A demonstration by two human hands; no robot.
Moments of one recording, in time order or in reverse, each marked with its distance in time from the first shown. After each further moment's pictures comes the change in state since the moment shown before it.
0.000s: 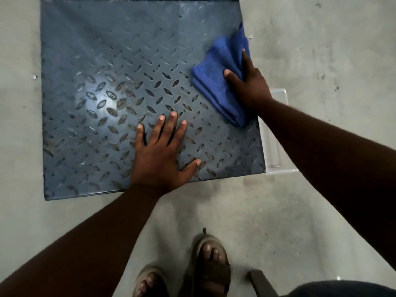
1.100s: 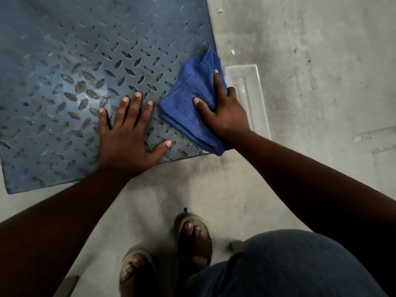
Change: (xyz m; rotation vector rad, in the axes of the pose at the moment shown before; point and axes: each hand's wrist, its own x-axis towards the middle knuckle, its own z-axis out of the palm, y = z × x) left_hand 0.001 0.003 -0.002 0.067 0.014 0.014; right_hand -0.129 0.036 0.010 -0.142 0.059 -0.034
